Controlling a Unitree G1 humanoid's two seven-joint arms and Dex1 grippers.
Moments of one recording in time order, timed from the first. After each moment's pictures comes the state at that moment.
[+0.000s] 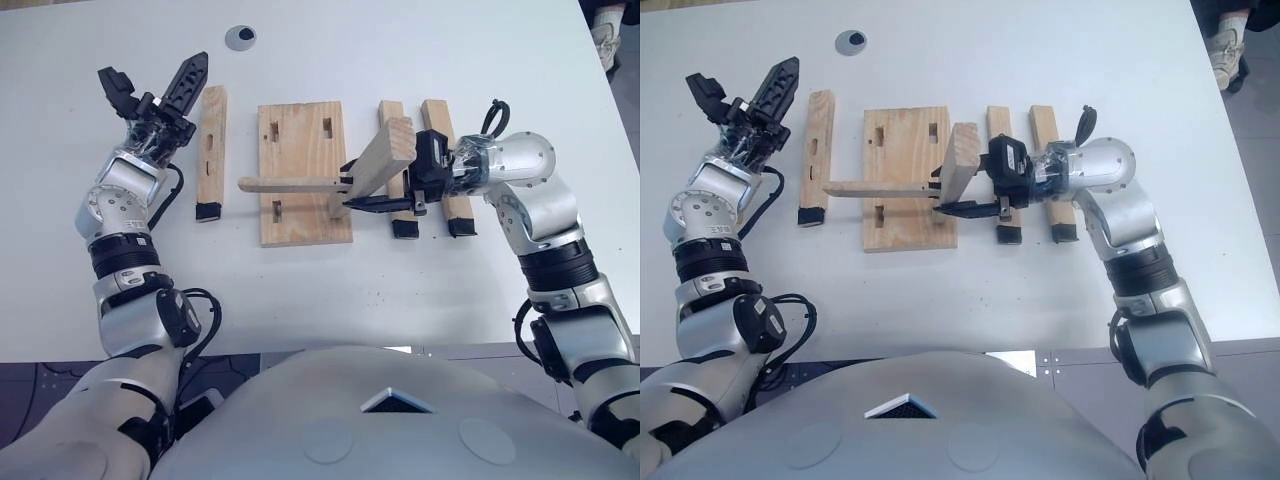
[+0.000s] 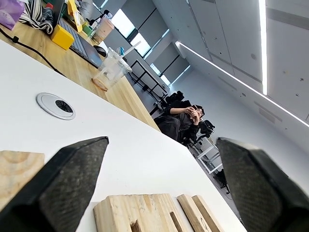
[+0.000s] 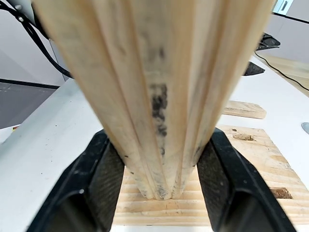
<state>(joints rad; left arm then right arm) -0.39 0.34 0.46 0.51 -0.77 0.56 -0.78 -0.34 -0.49 0.33 0.06 0.36 0.08 1.27</state>
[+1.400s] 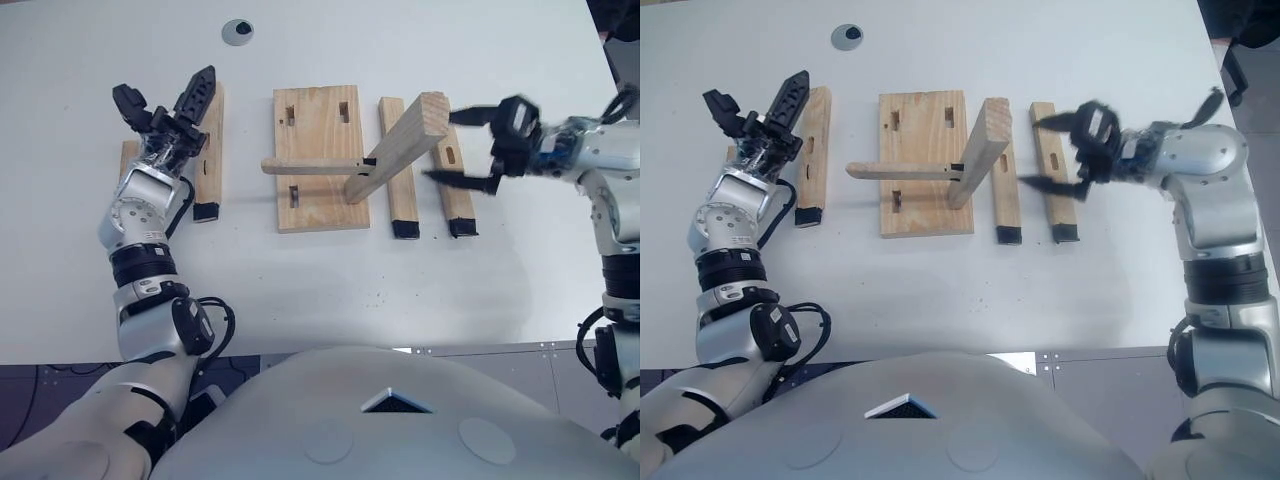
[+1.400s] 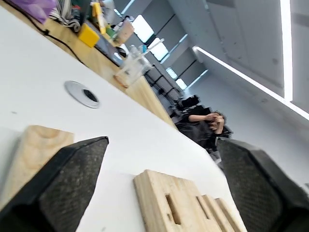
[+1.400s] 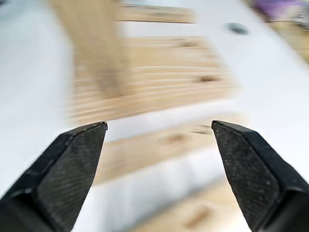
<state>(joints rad) -0.33 0.25 0.44 0.45 -0.71 0.43 -0.67 -0.28 -0.71 0.06 0.00 0.25 0.26 1.01</state>
